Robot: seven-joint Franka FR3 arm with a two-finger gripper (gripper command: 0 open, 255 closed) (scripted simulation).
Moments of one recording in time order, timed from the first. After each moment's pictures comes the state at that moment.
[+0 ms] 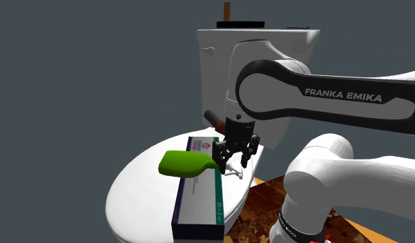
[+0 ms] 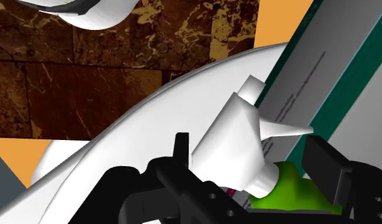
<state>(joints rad) 0.38 -1.31 0.33 -2.95 0.40 1.65 0.38</state>
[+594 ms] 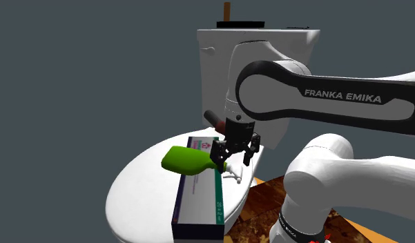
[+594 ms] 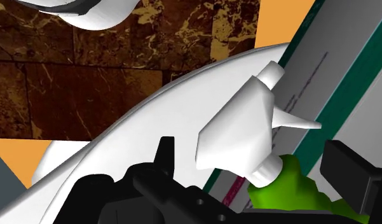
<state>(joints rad) 0.38 -1.31 0.33 -2.95 0.40 1.66 0.38</state>
